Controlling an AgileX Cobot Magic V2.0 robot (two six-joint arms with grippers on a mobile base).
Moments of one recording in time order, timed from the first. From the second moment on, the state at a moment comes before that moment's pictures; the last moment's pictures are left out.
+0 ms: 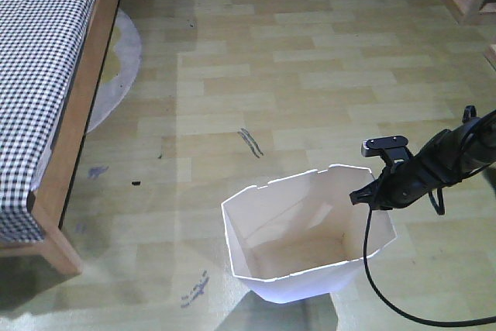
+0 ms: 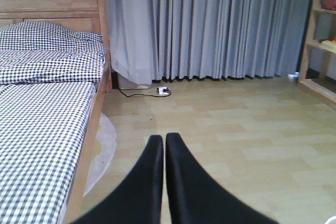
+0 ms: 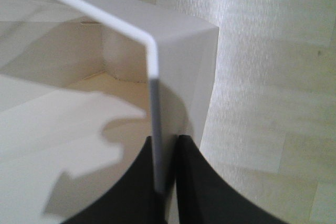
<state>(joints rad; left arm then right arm) 0.01 -0.02 0.03 -0.31 0.13 0.26 -0.04 2.30 -1.03 0.79 0.24 -1.00</state>
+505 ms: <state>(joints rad) 0.01 -0.02 0.03 -0.31 0.13 0.26 -0.04 2.30 -1.03 0.79 0.24 -1.00</state>
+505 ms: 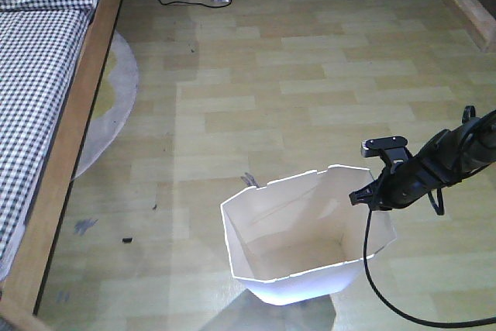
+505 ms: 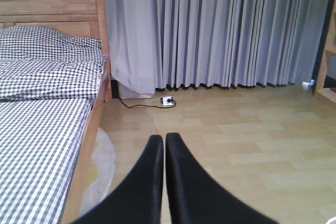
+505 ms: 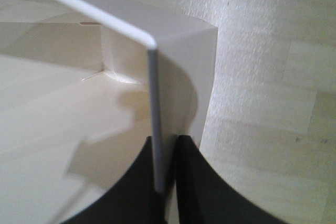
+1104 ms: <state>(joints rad) 0.01 -0.02 0.03 -0.31 0.13 0.26 -0.04 2.30 -1.03 0.79 0.24 -1.00</state>
